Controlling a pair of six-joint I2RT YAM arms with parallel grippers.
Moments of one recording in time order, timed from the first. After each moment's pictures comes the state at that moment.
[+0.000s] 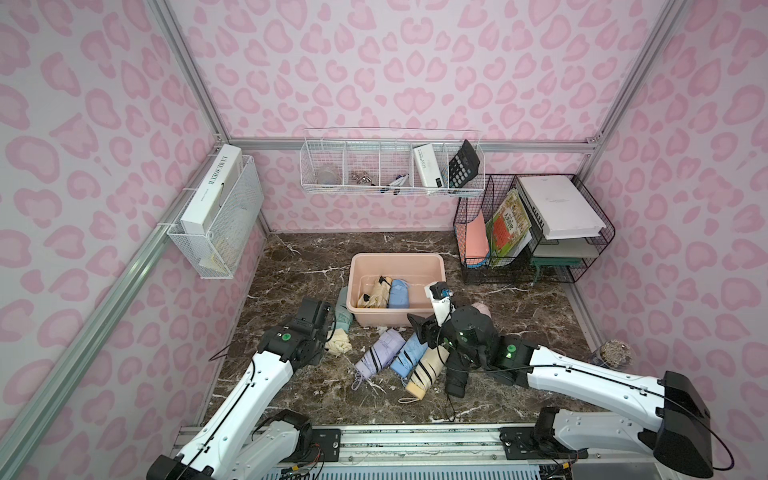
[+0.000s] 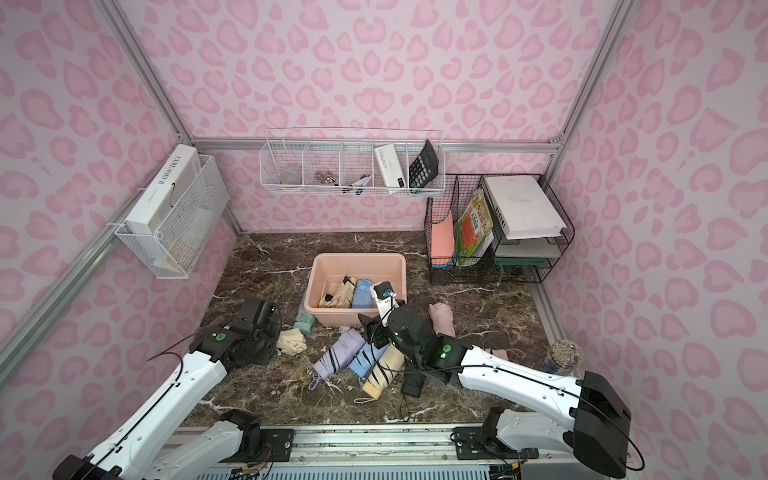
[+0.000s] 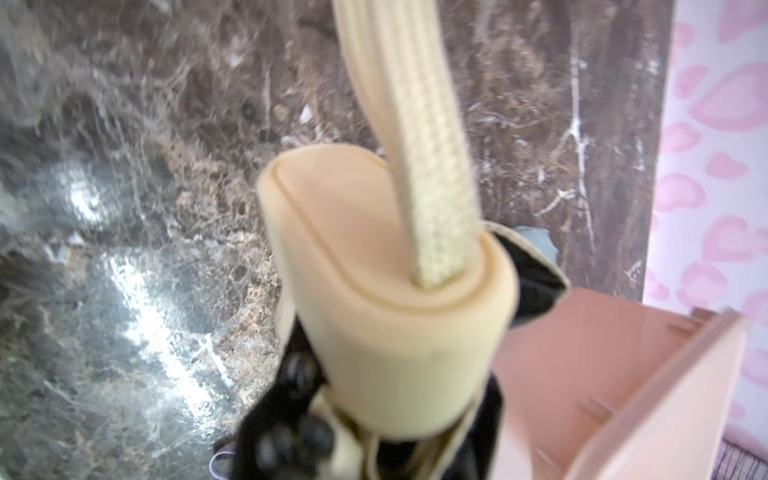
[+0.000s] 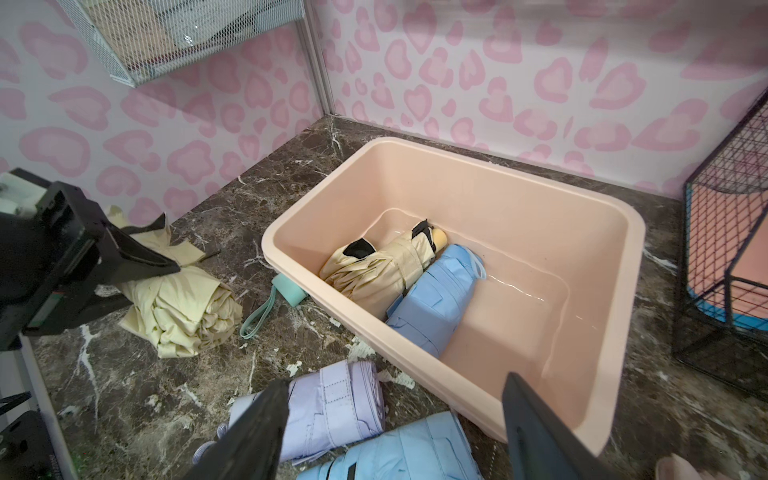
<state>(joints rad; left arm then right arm) -0.32 0.95 0.84 -0.94 -0.29 -1.59 1.07 1.19 0.81 0.02 0.30 0.26</state>
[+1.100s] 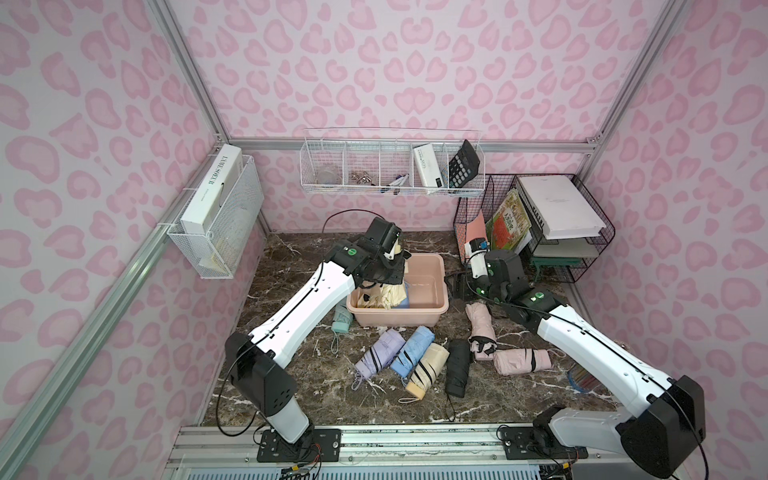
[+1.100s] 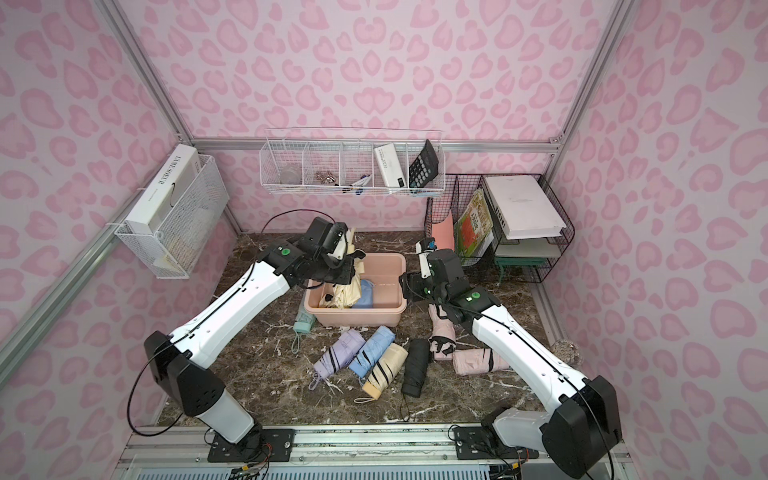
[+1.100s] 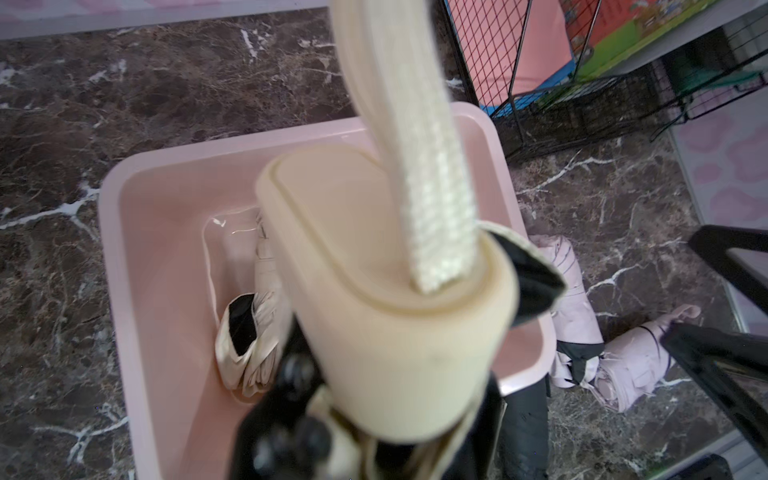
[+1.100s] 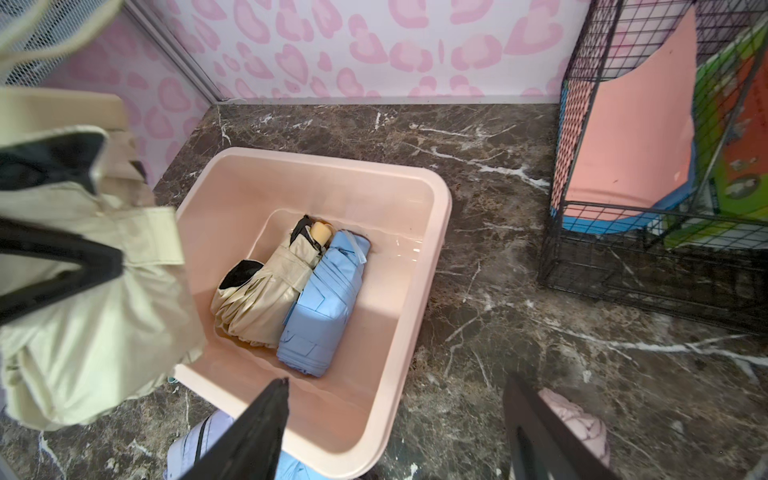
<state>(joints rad) -0.61 1.71 1.75 -0.98 -0.05 -0.38 0.55 1.28 1.08 -0.38 -0.04 0.32</state>
